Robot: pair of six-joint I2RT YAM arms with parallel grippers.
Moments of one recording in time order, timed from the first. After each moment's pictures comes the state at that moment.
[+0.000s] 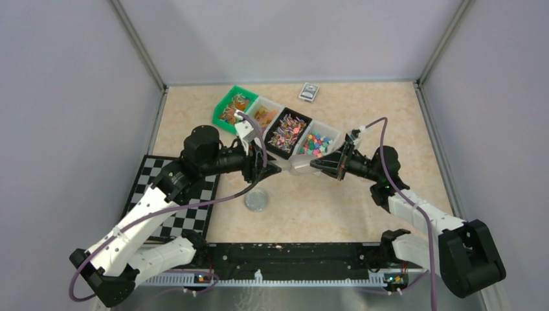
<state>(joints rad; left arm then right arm) -0.69 0.93 1.07 -0.37 0.54 -0.16 0.37 1.06 0.41 0.65 -0.80 1.55</state>
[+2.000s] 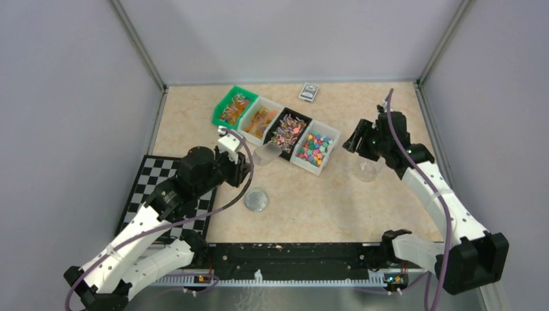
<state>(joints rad) -0.70 0.80 0.92 -0.50 0.03 -0.07 0.26 1.05 0.94 -0.53 -0.13 0.64</state>
